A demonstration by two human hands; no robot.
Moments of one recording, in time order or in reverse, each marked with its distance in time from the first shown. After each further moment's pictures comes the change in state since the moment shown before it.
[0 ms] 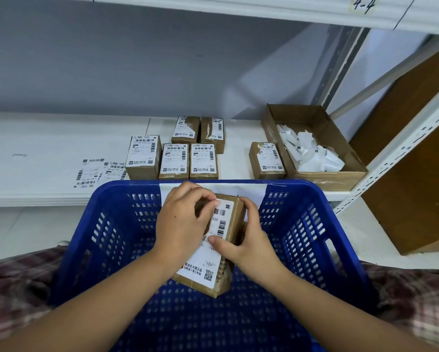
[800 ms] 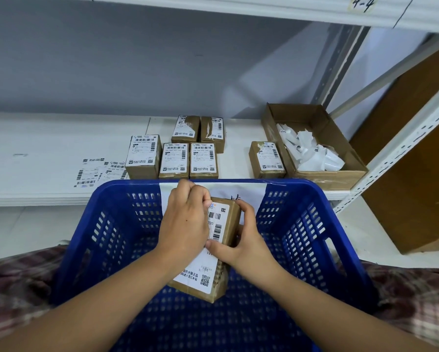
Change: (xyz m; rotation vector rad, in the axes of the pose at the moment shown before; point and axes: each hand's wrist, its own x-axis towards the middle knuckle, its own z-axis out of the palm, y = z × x) left_hand -0.004 -0.003 0.005 0.233 -0.052 0.097; right_hand -0.002 0.001 0.004 0.041 -0.055 0.051
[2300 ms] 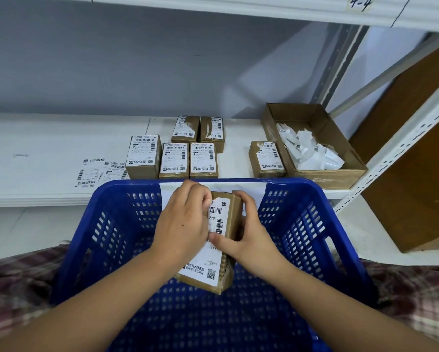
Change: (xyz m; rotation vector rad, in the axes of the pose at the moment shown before) left_hand -0.003 -0.006 -0.004 -0.016 0.067 0.141; right_hand 0.002 -0.010 -0.008 -0.026 -0.022 -0.071
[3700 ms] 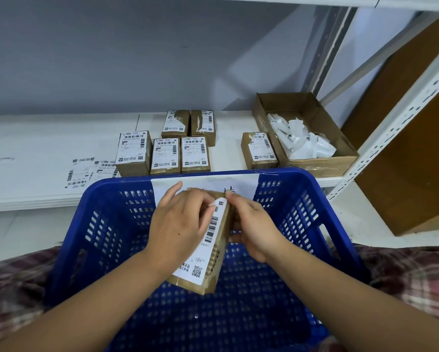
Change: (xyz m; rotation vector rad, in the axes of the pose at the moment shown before) left_hand -0.005 0.005 0.006 0.115 -0.007 0.156; right_hand 0.010 -0.014 -0.010 0.499 0.047 0.326
